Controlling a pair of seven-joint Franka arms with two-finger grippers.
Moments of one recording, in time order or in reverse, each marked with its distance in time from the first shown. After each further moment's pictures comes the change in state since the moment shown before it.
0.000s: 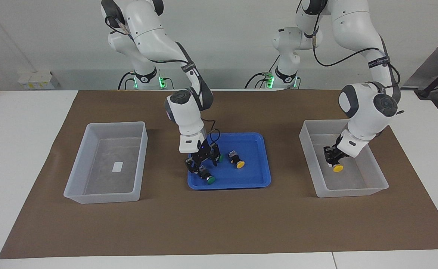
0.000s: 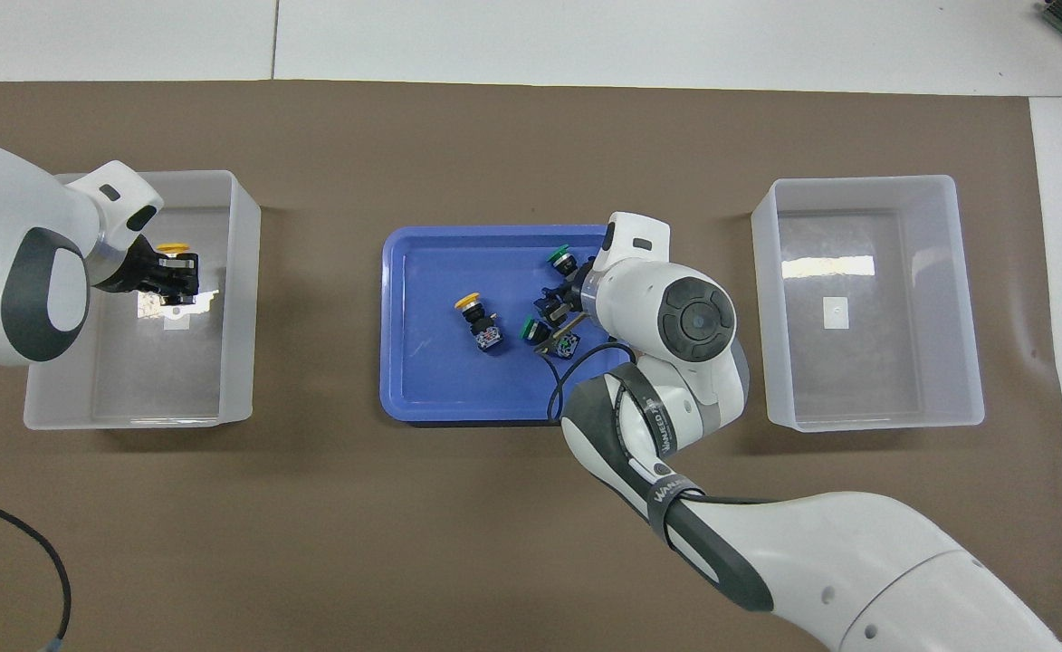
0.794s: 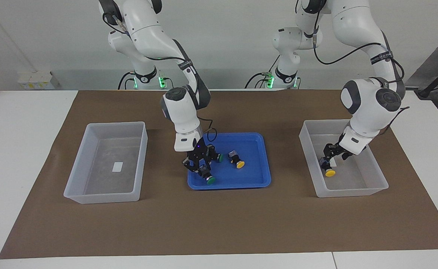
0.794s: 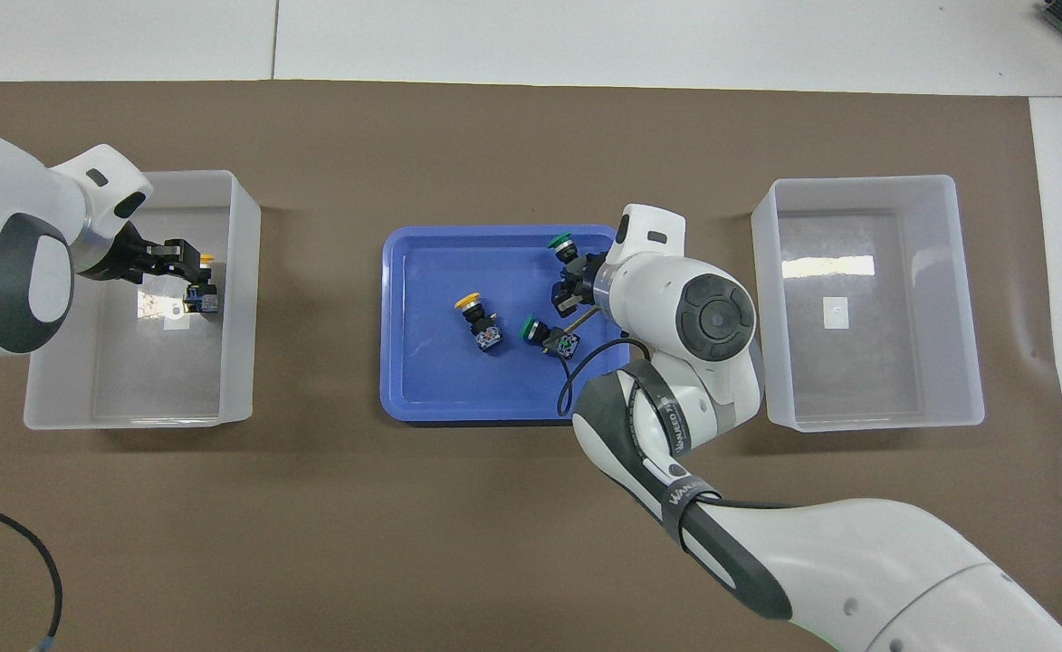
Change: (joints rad) left arm -0.002 -0.014 -0.005 0.075 0.034 -0.075 0.003; right arm -0.023 -0.066 -0.007 -0.009 0.000 -0.022 0.017
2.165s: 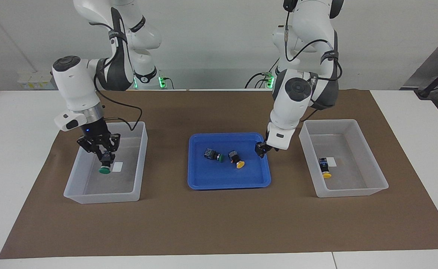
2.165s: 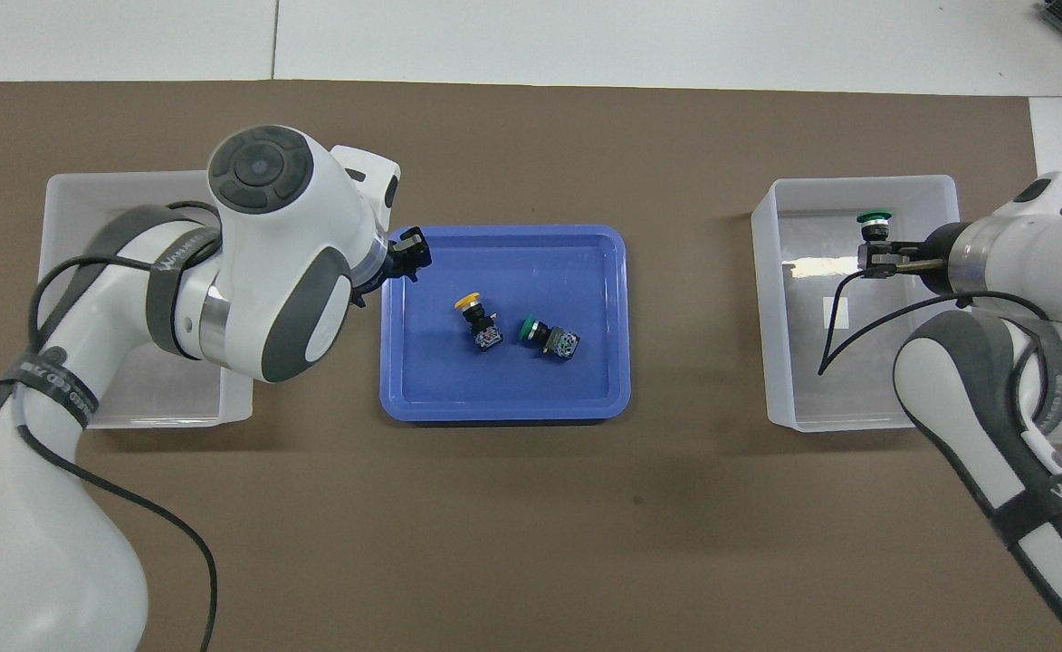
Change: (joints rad) left arm -0.416 0.034 -0.027 0.062 -0.050 -0.003 -0.884; right arm -0.491 -0.279 -0.007 -0.160 0.000 -0.243 0.074
